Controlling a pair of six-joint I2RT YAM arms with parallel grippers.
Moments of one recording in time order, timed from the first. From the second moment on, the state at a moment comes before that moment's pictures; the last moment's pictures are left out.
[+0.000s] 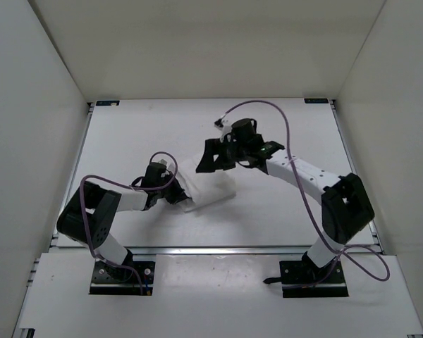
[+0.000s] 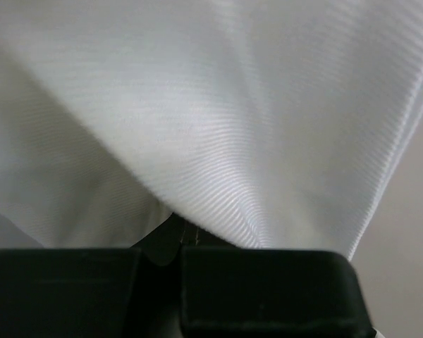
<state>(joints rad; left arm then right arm) -0.40 1.59 0.53 0.28 0.31 -1.06 0.66 1.68 1.24 -0.21 -0.54 0.46</state>
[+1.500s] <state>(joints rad) -0.27 1.06 0.48 -0.04 0.37 -0.73 0.44 1.82 1.24 -0.31 -0.56 0.27</state>
